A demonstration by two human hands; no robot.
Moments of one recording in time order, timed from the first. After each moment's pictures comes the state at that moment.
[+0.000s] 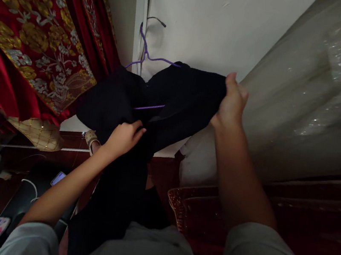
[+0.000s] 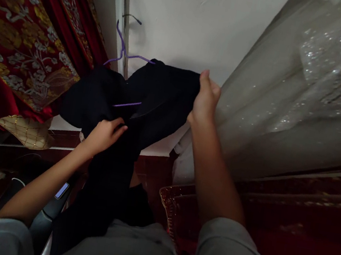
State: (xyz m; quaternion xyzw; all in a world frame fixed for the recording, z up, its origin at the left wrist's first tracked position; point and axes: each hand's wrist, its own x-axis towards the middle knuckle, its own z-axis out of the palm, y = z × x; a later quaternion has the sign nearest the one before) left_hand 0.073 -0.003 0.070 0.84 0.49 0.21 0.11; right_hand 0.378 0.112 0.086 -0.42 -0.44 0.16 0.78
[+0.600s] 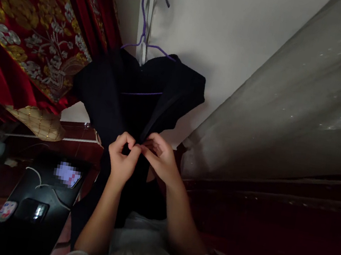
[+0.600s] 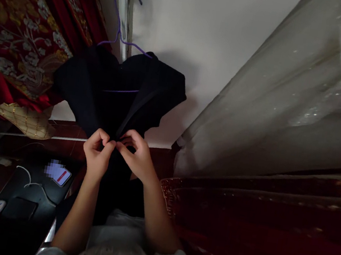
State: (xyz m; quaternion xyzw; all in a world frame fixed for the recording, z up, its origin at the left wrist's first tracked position) left_hand 0.091 -0.082 0.025 0.58 0.45 0.62 0.26; right_hand 0.220 -0.075 0.011 -0.40 -0.54 0.49 0.56
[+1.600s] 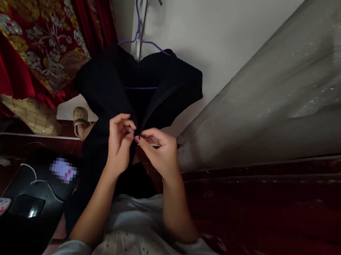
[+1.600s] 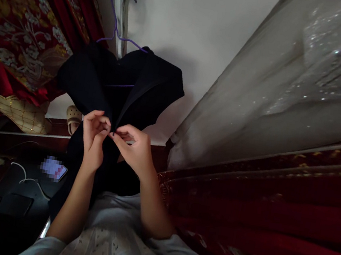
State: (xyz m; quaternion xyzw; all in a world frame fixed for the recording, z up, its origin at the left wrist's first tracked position) left_hand 0.095 -0.088 0.027 0.59 0.26 0.68 0.35; right_hand 0.223 -0.096 0.036 -0.39 -0.60 0.36 0.60
